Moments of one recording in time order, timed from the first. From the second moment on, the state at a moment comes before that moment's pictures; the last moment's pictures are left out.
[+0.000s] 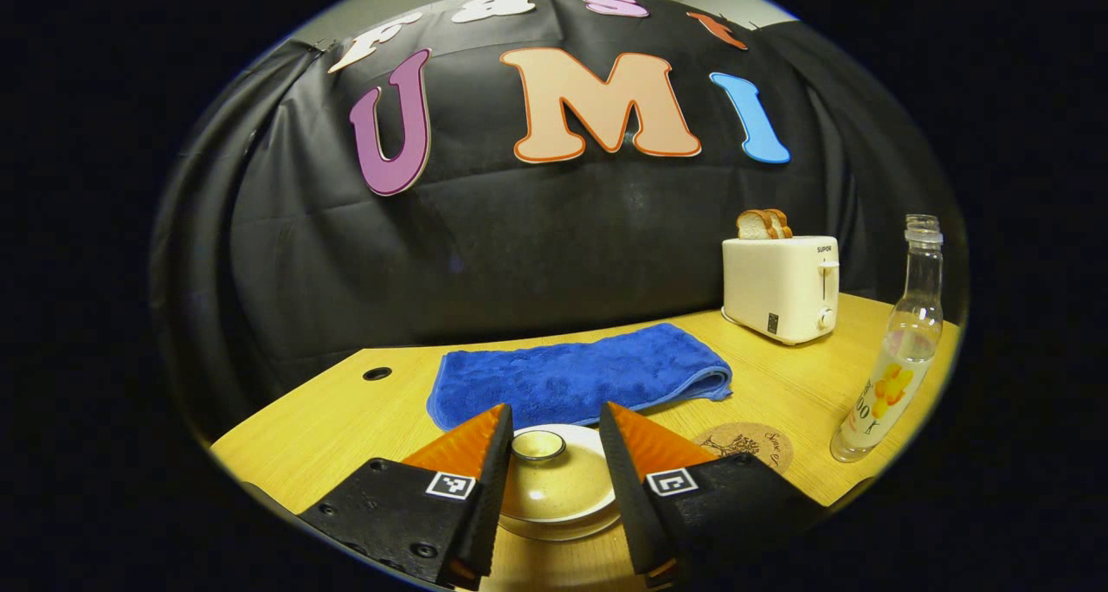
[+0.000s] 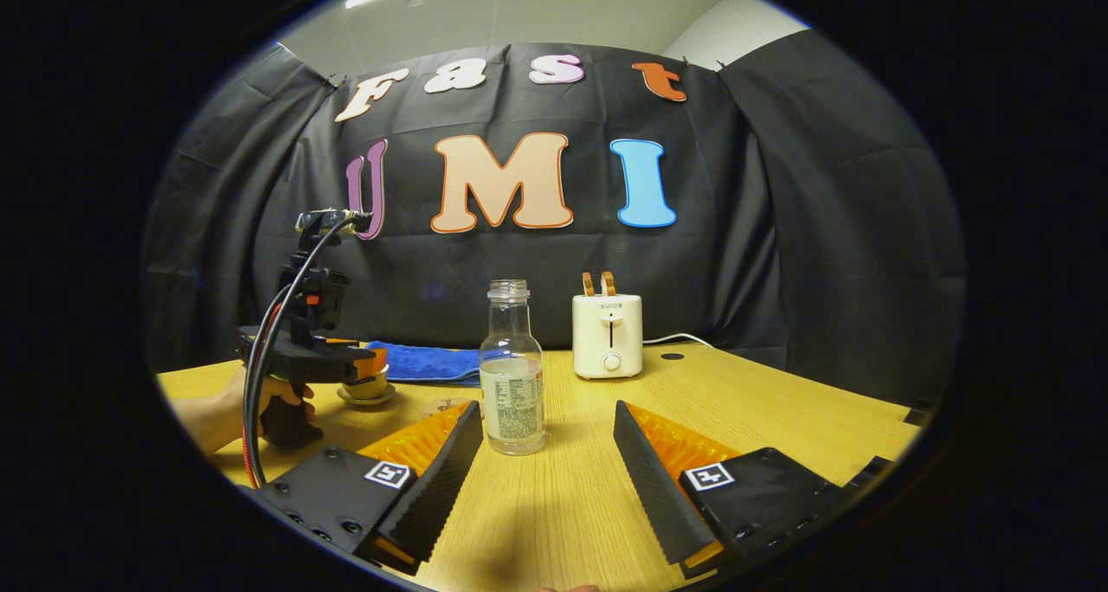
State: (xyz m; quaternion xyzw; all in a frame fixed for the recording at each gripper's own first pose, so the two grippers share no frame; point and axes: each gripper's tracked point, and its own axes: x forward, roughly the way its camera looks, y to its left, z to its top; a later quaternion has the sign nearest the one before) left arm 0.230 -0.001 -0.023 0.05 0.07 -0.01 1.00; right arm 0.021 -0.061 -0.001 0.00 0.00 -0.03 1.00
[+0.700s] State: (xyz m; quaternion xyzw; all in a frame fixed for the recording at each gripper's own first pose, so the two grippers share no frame) left arm 0.226 0.007 -0.025 0.05 0.07 0.00 1.00; right arm 0.021 -0.064 0.000 0.00 0.00 -0.04 1.00
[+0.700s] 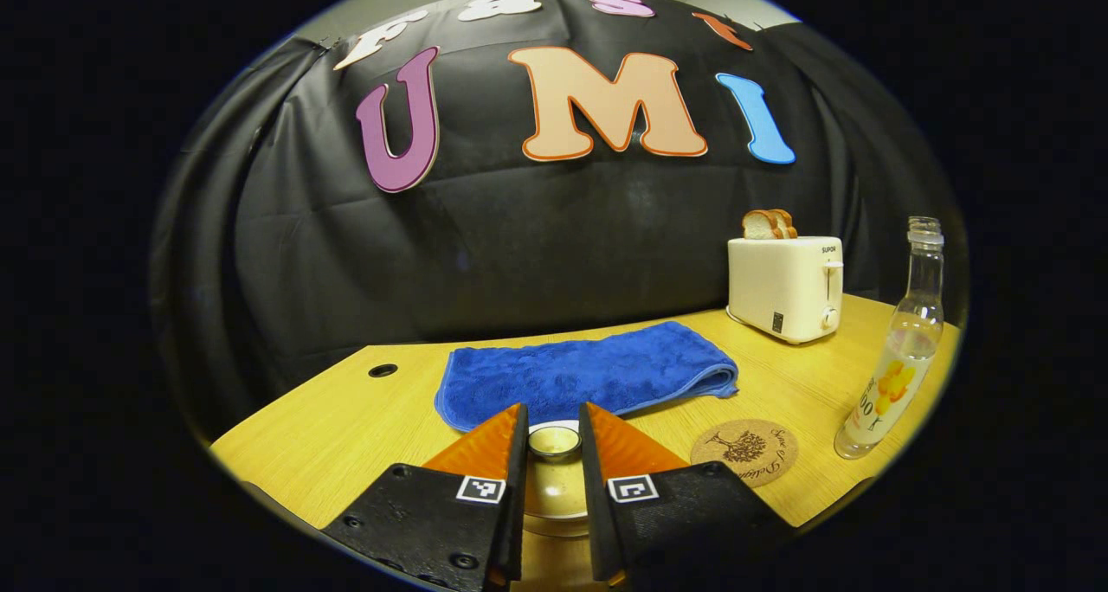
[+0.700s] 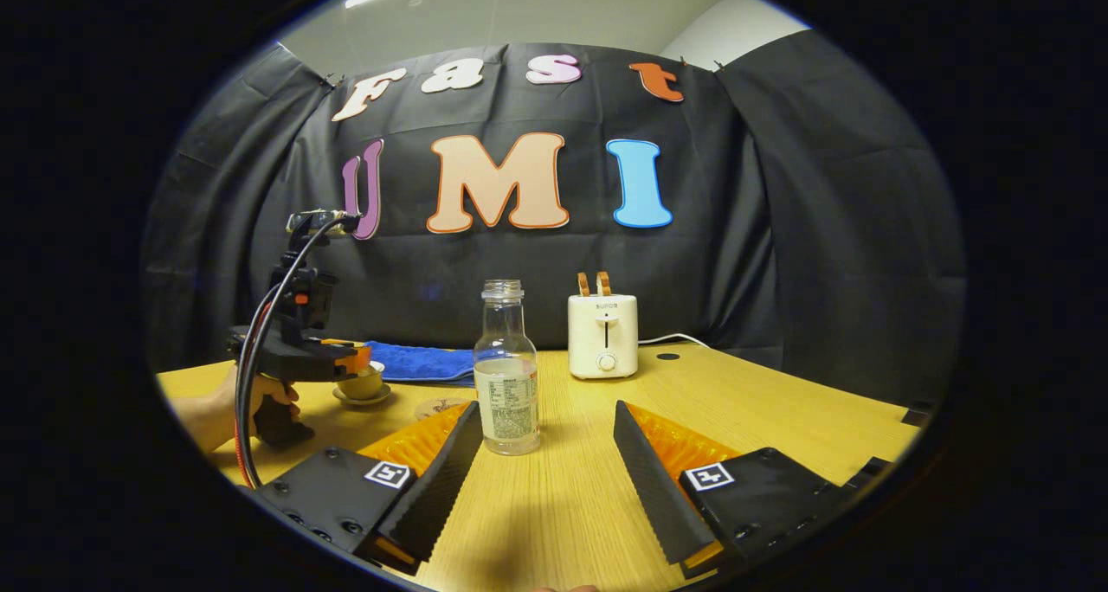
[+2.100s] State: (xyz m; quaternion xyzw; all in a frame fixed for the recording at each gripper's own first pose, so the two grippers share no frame) left arm 0.102 0.063 0.000 0.02 0.00 -0.01 1.00; right arm 0.106 -0.025 -0.013 0.00 0.02 -0.04 1.00
